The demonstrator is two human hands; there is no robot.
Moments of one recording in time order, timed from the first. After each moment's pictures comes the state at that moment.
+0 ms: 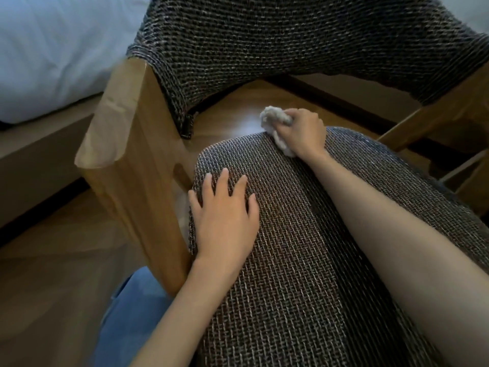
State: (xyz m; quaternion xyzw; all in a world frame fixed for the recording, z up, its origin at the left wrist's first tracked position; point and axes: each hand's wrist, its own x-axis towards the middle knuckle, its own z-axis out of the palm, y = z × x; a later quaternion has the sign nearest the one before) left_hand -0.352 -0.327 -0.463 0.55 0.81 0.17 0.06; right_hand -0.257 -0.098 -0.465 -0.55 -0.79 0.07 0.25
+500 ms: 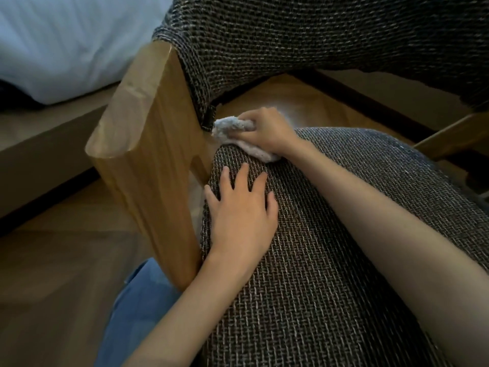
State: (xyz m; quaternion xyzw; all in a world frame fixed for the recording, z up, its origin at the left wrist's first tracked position) left_hand -0.348 -0.320 -0.465 0.54 0.82 0.16 0.06; right_hand -0.339 -0.120 -0.463 -0.31 -0.92 0.18 0.17
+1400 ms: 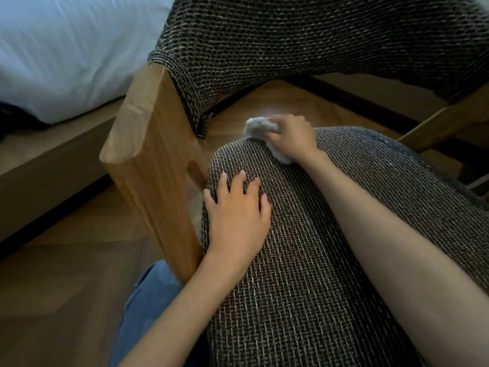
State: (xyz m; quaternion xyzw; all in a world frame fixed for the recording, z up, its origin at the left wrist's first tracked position) left_hand -0.346 -0.329 -0.459 0.56 0.81 0.15 0.06; right_hand -0.289 -0.121 -0.461 -0.44 -0.86 0.13 0.21
